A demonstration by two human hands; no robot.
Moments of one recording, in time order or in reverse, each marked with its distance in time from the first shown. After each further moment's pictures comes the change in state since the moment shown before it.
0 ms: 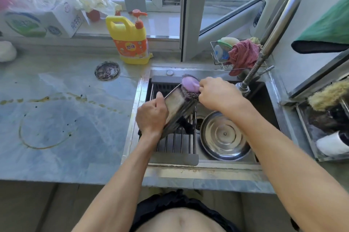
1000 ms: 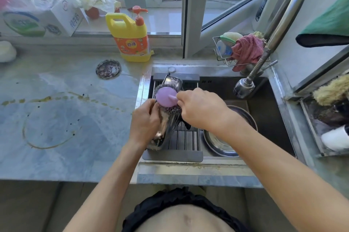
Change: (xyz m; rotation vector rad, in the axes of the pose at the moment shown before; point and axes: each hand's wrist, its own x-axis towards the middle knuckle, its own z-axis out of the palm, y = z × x) left_hand -0.001 -0.028 -0.038 -0.123 -0.237 0.192; right_hand -0.026 -0.038 0.020 -0.010 0.030 -0.241
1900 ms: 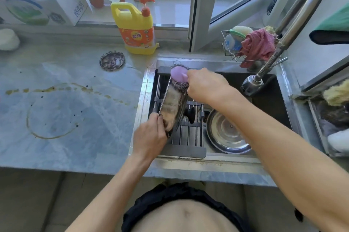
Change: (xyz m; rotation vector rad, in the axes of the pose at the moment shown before) left_hand -0.047 -0.001 -0.004 0.311 -0.055 -0.076; right_hand 0.042 -0.001 -0.016 -0.076 -0.086 0.156
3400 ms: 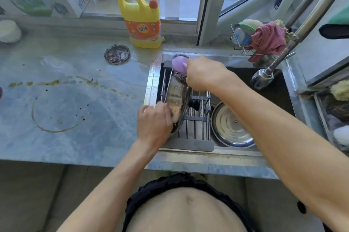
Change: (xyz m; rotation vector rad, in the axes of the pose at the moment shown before) left_hand 0.024 -0.029 0.003 0.254 0.070 0.231; right_hand 0.006 -0.037 -0.008 -0.038 -0.044 -0.005
